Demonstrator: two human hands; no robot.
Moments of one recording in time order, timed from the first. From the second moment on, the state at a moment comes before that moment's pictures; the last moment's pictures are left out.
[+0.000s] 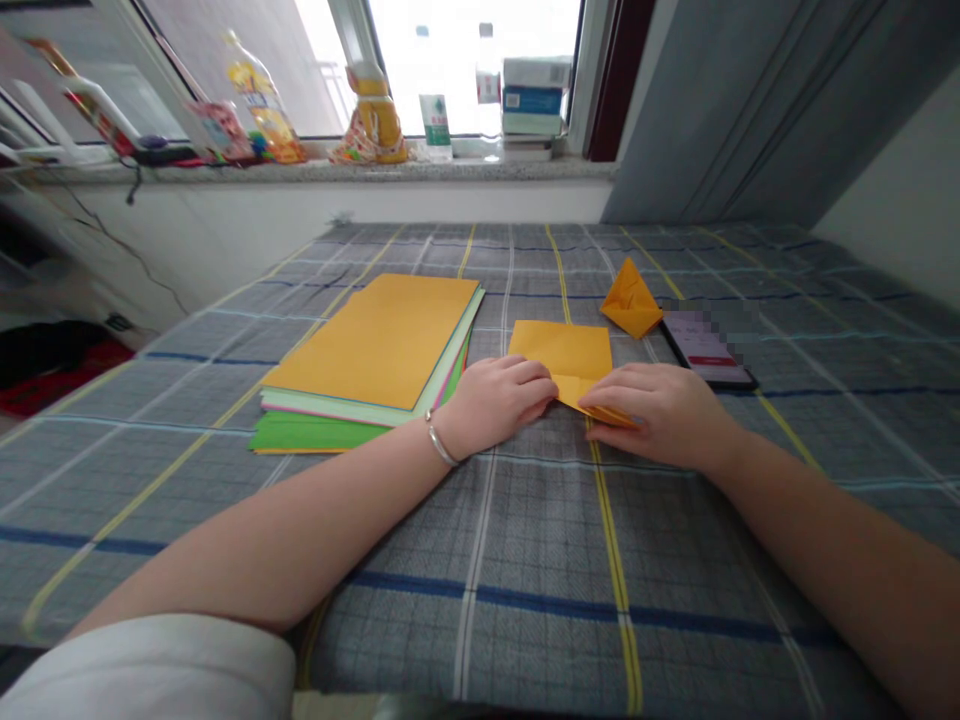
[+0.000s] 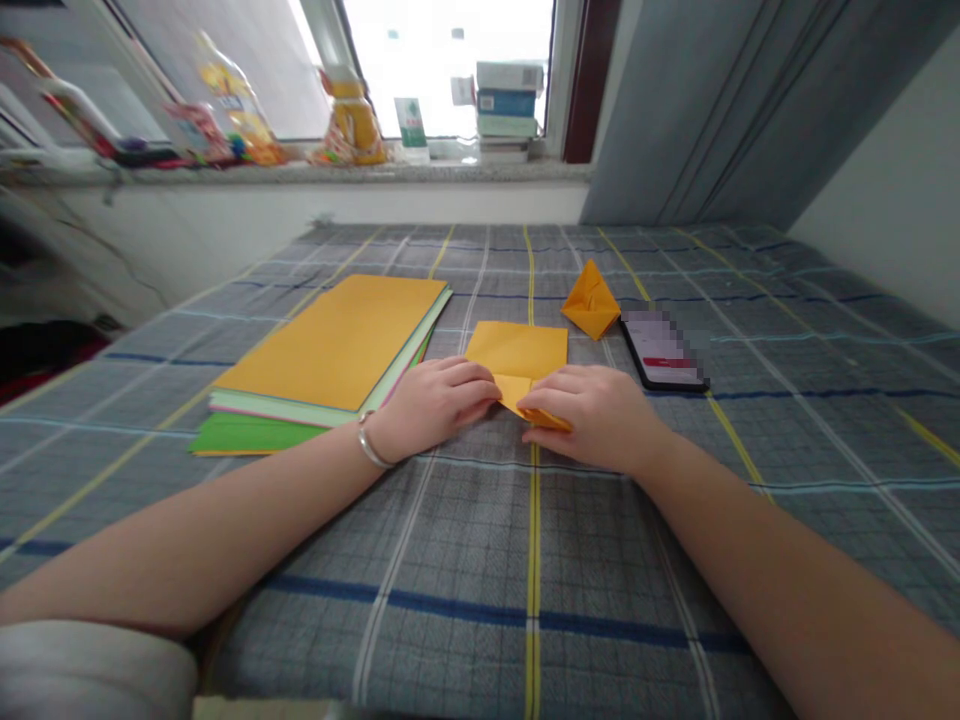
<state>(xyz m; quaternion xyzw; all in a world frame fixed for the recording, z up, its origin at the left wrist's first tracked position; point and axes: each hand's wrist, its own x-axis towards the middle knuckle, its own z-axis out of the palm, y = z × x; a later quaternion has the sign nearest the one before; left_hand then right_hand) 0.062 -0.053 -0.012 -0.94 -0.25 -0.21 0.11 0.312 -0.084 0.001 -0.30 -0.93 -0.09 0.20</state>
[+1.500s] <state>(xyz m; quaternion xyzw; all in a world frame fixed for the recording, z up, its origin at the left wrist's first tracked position) 0.064 -0.032 -0.022 -0.61 -0.43 -0.54 -0.40 0.340 -0.043 -0.030 -0.49 -0.62 0.40 0.46</state>
